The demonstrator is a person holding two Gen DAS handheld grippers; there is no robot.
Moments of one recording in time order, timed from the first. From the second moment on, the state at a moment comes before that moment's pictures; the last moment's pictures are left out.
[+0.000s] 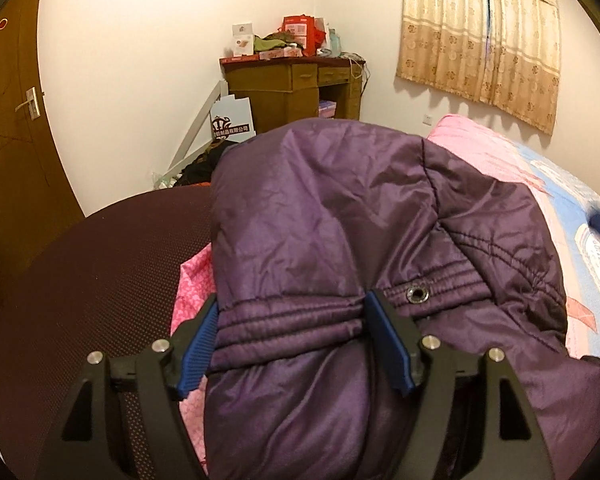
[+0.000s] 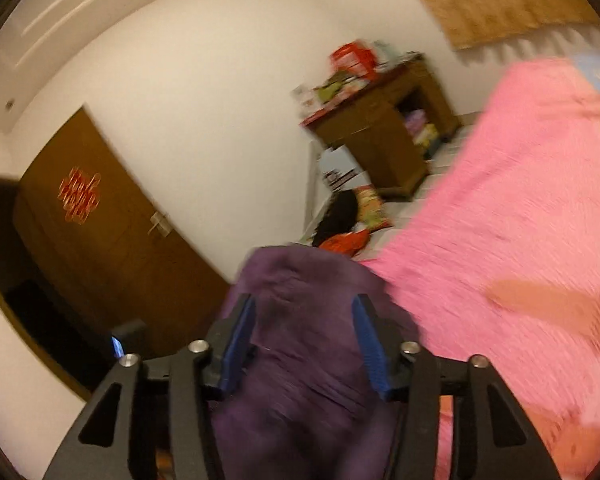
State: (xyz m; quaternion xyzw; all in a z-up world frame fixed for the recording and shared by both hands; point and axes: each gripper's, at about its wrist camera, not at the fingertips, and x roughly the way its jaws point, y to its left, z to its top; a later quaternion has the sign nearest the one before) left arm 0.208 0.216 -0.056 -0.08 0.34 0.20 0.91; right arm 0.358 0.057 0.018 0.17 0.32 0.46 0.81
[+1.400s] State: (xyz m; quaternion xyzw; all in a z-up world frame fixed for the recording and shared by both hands) left arm 0.211 0.226 -0.061 -0.12 0.35 0.15 0.92; right arm 0.276 0.078 -0.052 0.13 0.31 0.30 0.89
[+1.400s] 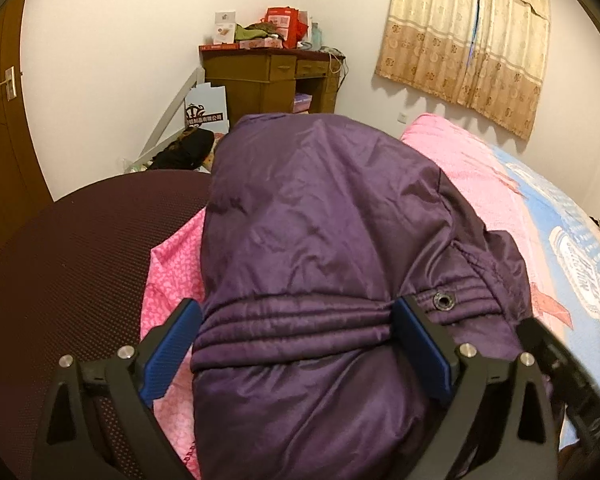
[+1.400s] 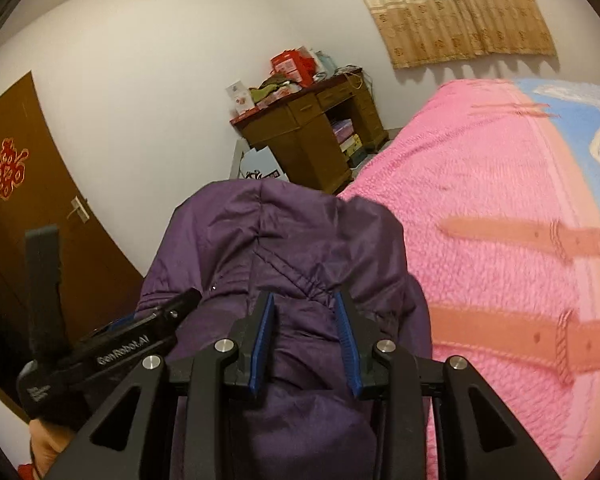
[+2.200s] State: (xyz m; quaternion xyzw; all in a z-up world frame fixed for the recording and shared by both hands) left arm 0.107 0.195 -0.033 -0.07 0.31 0.17 0.93; right arm 0.212 0.056 -0.052 0.14 0.30 0.25 0.91
